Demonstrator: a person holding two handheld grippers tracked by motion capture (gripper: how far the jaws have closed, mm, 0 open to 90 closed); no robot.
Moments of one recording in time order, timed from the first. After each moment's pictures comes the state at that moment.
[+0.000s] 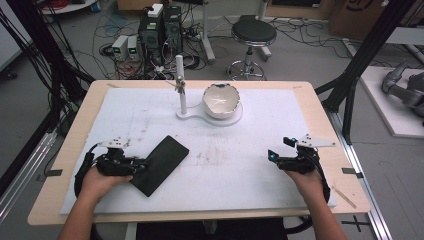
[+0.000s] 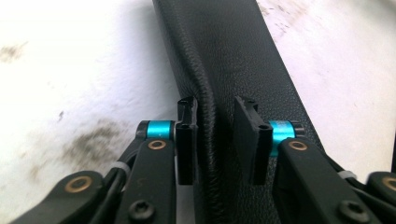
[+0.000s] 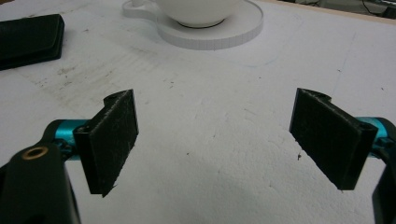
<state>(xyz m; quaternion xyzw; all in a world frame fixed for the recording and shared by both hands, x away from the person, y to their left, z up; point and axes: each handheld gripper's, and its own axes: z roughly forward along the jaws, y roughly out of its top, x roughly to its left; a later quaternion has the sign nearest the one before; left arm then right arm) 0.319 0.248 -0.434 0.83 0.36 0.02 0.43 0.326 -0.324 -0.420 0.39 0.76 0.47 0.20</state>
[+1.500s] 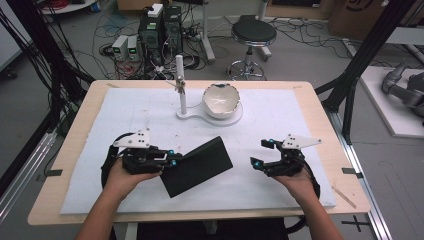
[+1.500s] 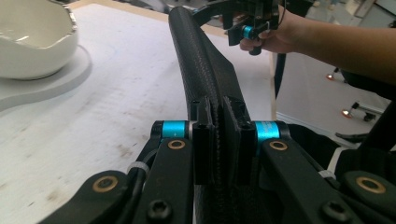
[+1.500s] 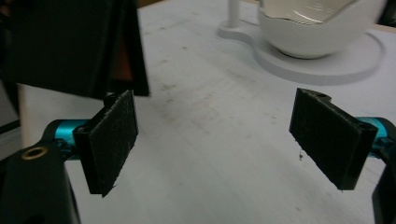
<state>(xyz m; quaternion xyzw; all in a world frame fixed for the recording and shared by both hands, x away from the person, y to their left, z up) 0.300 0.154 -0.364 0.81 0.16 0.01 0.57 0.318 -0.277 -0.403 0.28 0.79 0.53 0.10</state>
